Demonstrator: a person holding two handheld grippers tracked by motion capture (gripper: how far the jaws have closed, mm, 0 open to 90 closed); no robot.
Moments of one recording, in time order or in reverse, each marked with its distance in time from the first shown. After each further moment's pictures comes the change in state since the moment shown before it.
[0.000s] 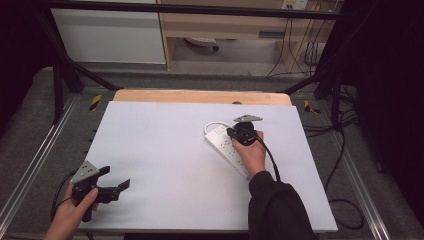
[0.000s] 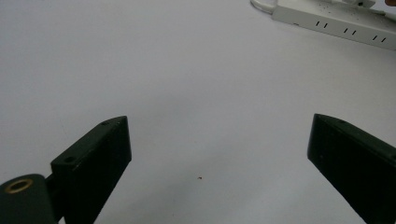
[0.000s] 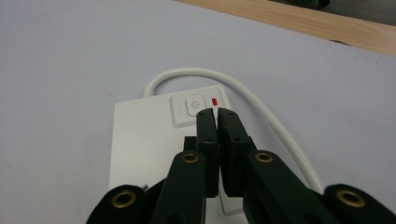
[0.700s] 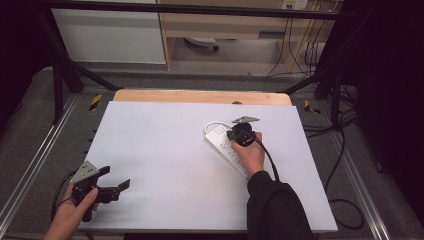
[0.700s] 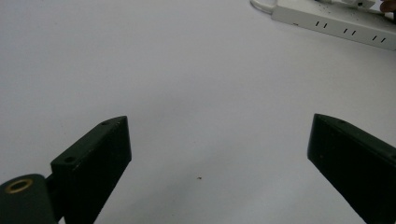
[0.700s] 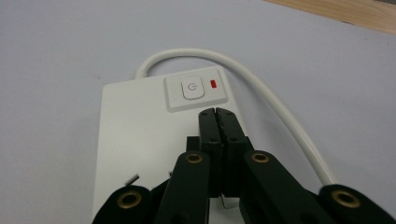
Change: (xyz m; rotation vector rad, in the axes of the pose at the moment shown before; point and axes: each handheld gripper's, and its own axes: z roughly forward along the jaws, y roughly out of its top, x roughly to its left) left arm 0.000 0.000 0.000 -0.001 -0.001 -0.001; right arm 0.001 -0.005 0.009 0.055 -0.012 -0.010
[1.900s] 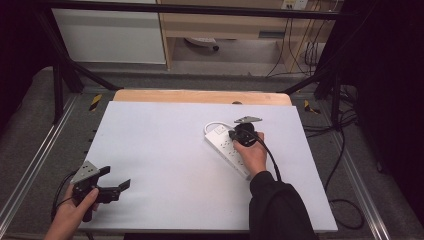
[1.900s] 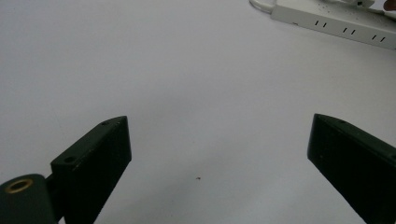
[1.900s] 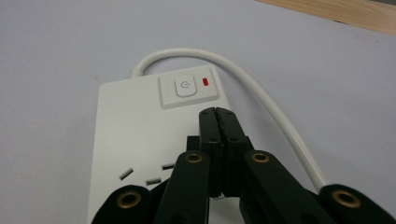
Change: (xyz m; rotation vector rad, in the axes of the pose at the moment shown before) left arm -0.001 0.000 0.001 0.002 0.000 0.003; right arm -0.005 -0.002 -0.005 -0.004 -0.003 0.007
